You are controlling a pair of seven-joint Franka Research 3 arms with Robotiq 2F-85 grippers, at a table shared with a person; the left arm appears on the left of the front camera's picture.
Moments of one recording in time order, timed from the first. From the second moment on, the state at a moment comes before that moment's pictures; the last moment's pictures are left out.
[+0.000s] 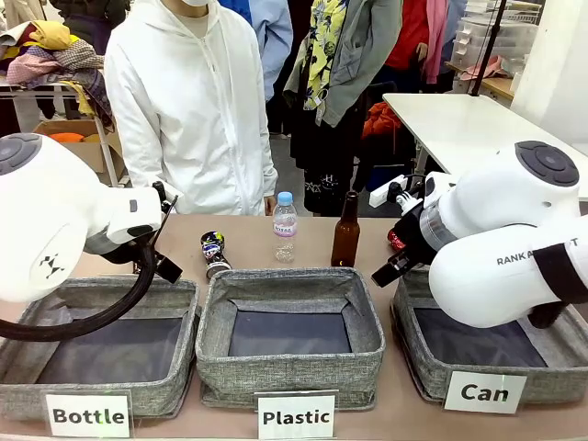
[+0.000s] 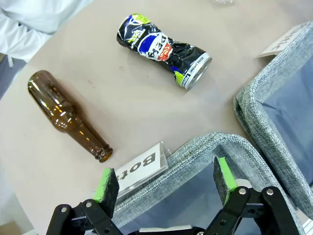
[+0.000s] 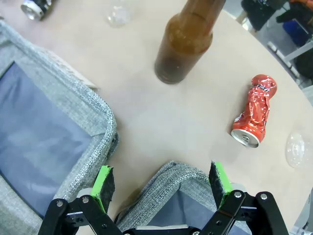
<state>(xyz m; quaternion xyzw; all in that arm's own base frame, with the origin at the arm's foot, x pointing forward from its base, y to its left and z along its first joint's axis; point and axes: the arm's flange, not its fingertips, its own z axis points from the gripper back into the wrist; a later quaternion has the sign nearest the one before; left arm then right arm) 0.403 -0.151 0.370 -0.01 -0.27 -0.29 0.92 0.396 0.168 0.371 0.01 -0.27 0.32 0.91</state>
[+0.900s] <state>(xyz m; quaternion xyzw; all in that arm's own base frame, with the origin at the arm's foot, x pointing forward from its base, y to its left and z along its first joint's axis) 0.393 -0.165 0.387 -0.04 -0.26 -0.31 0.91 0.384 0.178 0.398 0.04 -0.25 0.33 0.91</state>
